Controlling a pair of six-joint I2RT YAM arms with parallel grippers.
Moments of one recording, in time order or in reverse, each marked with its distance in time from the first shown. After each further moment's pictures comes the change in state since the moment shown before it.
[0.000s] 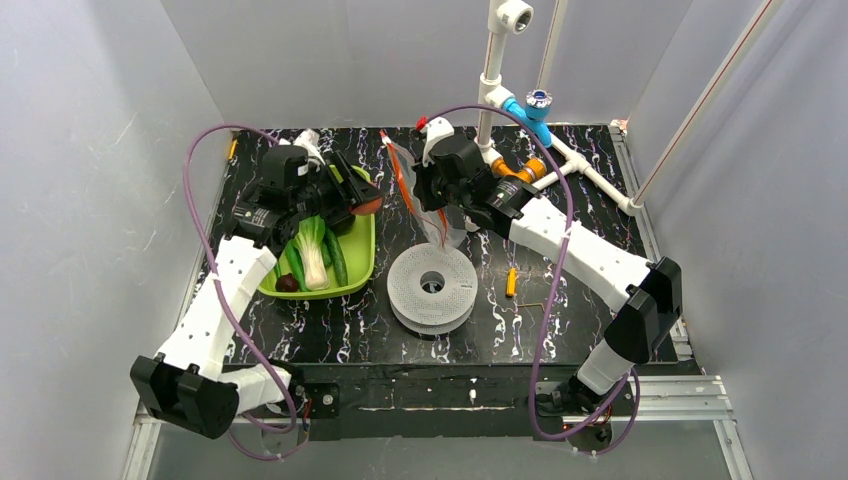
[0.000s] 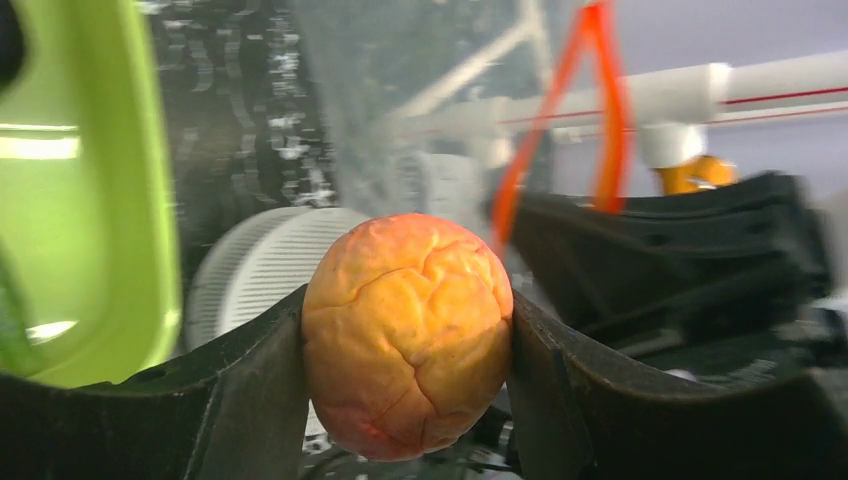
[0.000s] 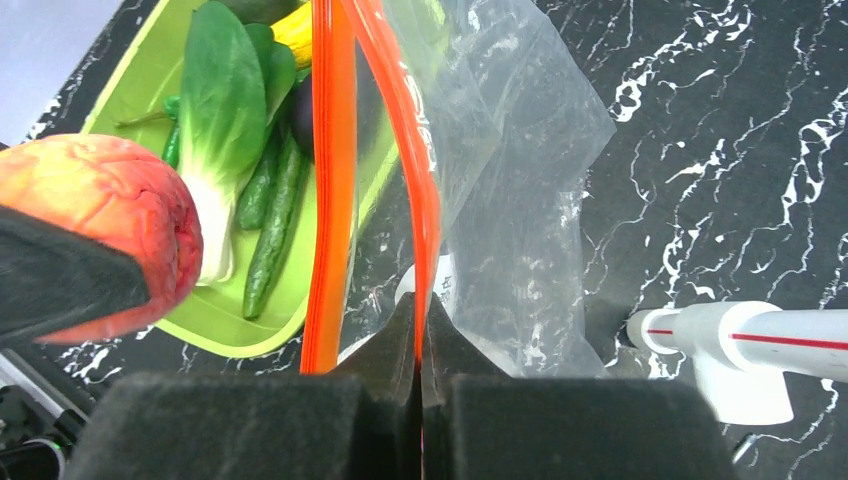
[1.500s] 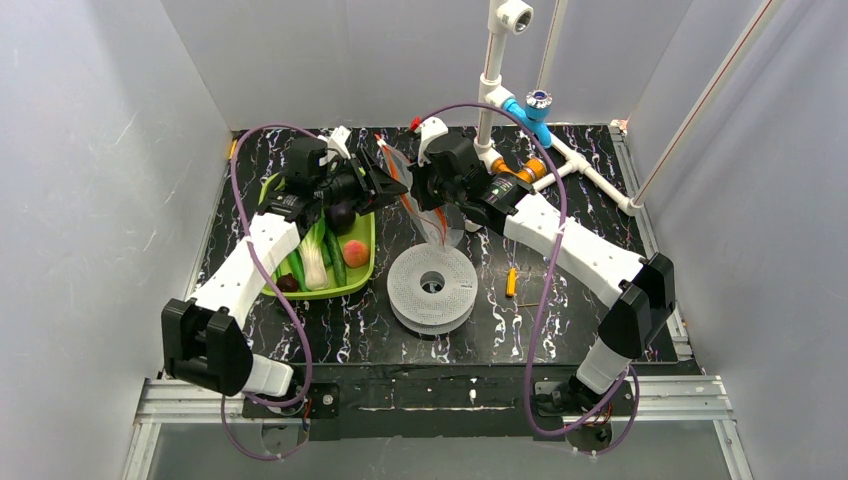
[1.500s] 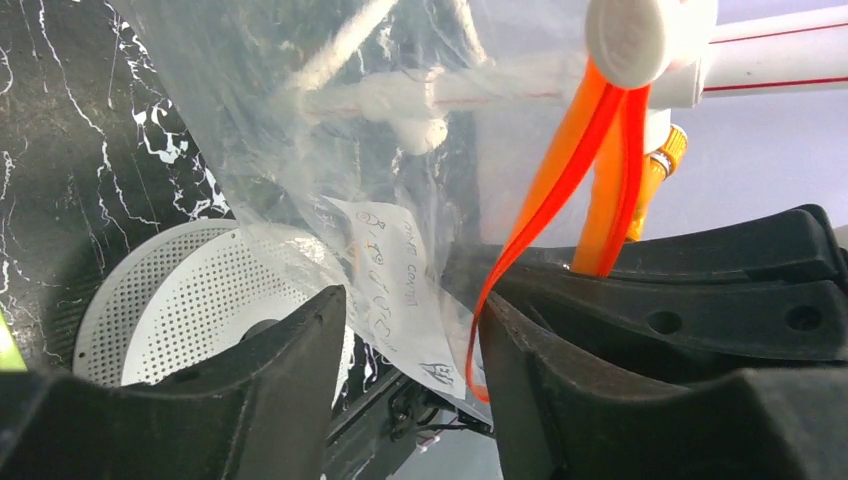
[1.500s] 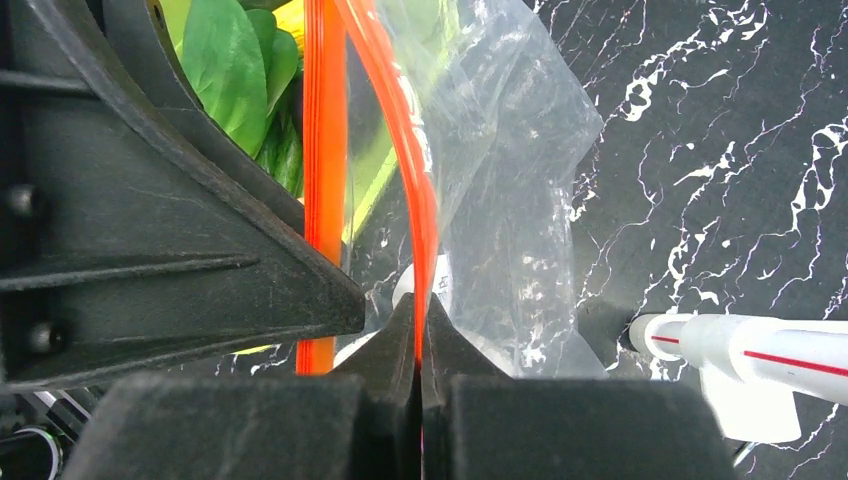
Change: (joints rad) left arm 0.014 0.190 -0.080 0.311 0.297 -0.060; right arm 0.000 0.038 0.040 -0.030 -0.011 -0.023
